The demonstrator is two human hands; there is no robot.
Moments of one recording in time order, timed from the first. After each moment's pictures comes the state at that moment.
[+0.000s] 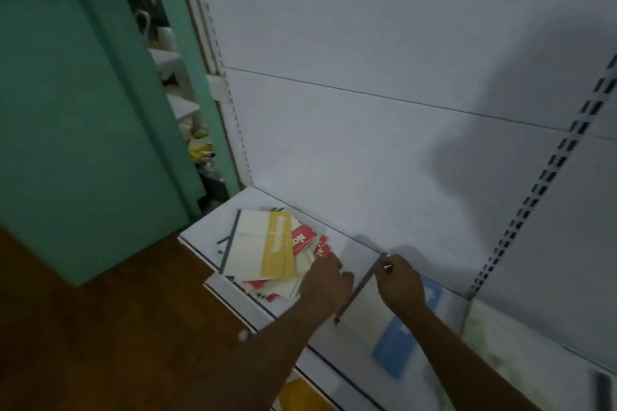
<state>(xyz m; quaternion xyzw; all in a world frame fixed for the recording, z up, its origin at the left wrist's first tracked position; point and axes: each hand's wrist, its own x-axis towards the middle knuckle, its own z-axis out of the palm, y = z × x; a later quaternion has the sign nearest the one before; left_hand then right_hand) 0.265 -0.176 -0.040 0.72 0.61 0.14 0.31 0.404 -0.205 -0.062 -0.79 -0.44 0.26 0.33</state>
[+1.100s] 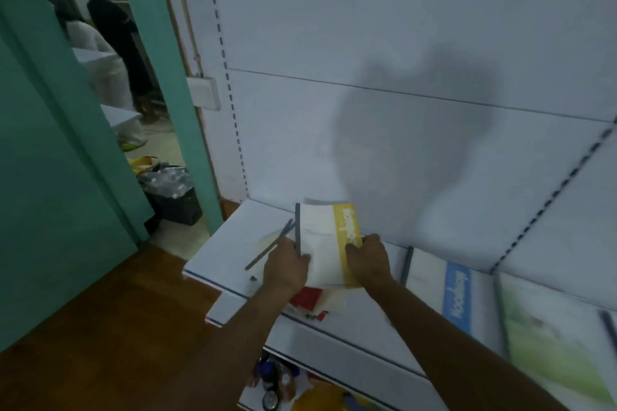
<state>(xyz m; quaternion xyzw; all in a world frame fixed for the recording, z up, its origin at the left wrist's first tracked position) 0.103 -0.063 -0.021 0.70 0.57 0.19 0.38 0.247 -0.115 -0.033 -0.84 -0.29 0.24 0.38</state>
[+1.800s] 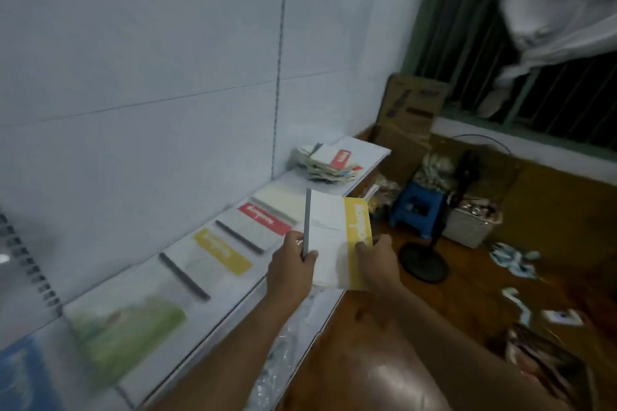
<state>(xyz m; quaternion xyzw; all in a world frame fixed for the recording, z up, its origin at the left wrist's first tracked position) 0.390 -0.567 0.026 0.86 -0.07 0.02 0.50 0.377 -0.721 0.032 -0.84 0.30 -0.12 0.44</state>
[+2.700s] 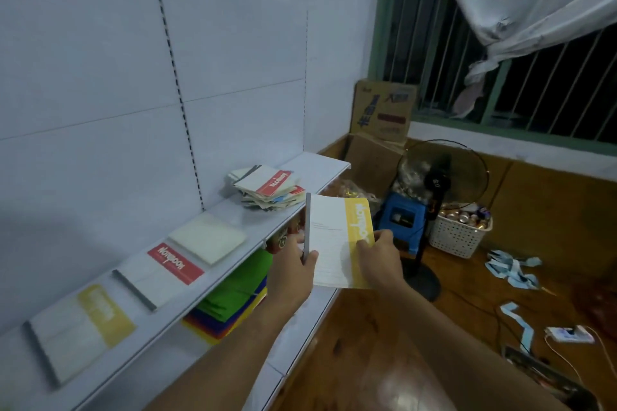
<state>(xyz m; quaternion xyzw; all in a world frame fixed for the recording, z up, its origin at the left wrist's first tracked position) 0.460 -0.836 0.034 0.87 -0.10 0.05 0.47 0.438 -0.991 0.046 -0.83 0.29 -0.13 0.45</state>
